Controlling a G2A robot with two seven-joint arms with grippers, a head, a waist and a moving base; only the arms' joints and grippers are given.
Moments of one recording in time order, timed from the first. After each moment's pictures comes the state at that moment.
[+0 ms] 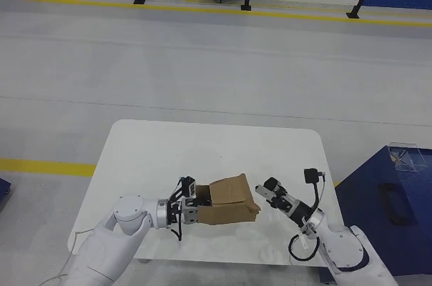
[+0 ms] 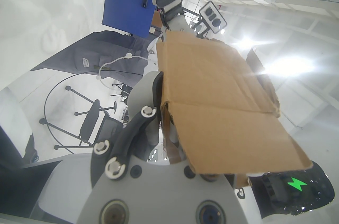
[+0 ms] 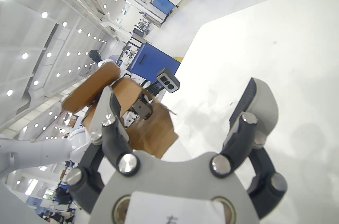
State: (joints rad) left arm 1.01 -1.22 -1.02 -1.35 -0.58 0.16 -1.09; right arm -1.49 -1.04 1.37 -1.80 -0.10 -0.41 0.44
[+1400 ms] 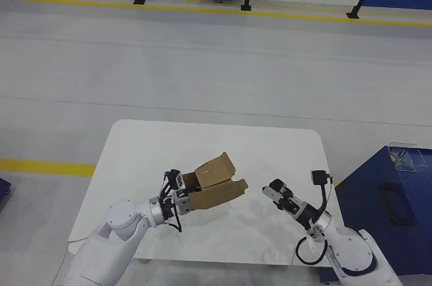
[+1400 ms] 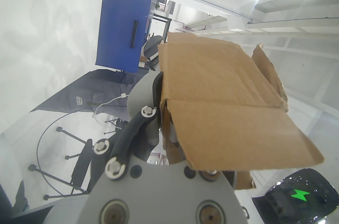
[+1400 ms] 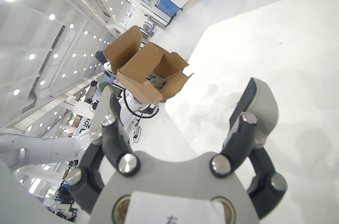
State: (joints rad) left arm 1.09 -1.21 -1.09 -1.41 -0.61 0.06 -0.87; right arm -1.51 -1.04 1.43 -1.79 -0.07 -0.39 0.48
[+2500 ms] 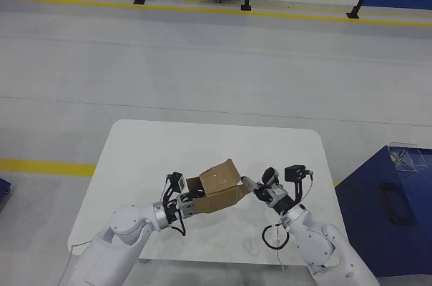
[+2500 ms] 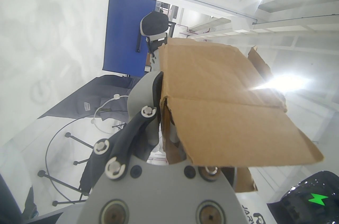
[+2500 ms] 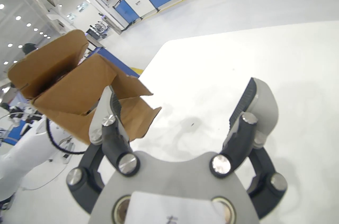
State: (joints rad) left arm 1.11 -1.22 -1.07 -1.43 -0.55 0.02 -0.83; right arm -1.38 -1.10 1.22 -1.74 -0.62 -0.16 0.07
